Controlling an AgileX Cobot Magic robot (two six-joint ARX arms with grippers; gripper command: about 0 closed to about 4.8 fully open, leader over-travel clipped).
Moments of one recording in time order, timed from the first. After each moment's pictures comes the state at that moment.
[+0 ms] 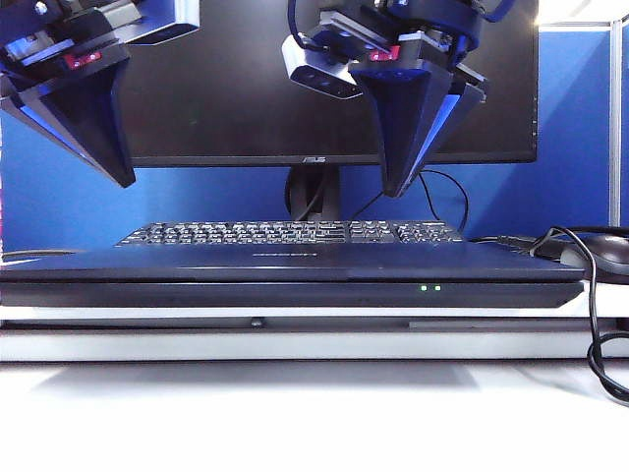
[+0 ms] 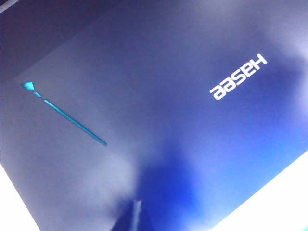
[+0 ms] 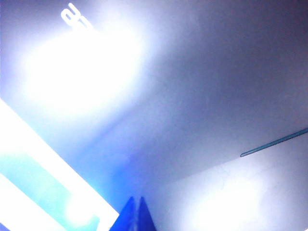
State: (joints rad) left arm -0.61 1.15 0.92 -0.65 -0.03 0.14; right arm 0.74 1.62 1.45 -1.13 -0.04 -0.03
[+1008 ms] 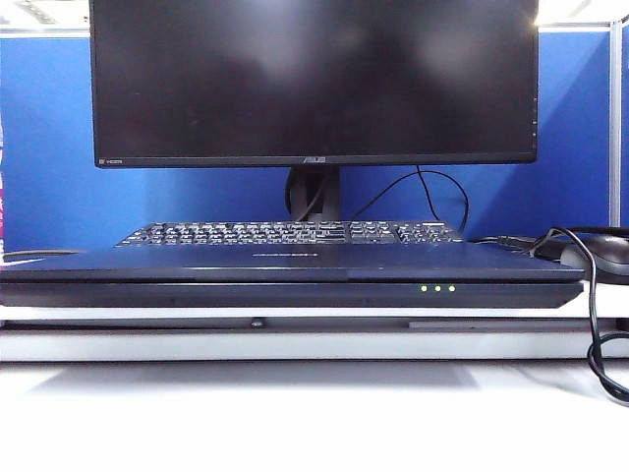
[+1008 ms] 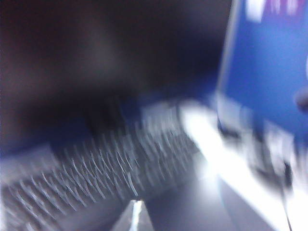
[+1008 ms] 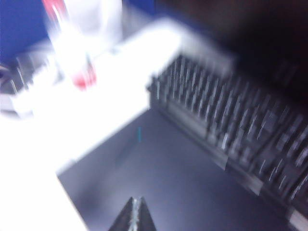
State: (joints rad) left arm -0.61 0.74 0.92 -0.23 -0.03 0.02; right arm 0.73 1.18 1.46 -0.68 -0.10 0.02
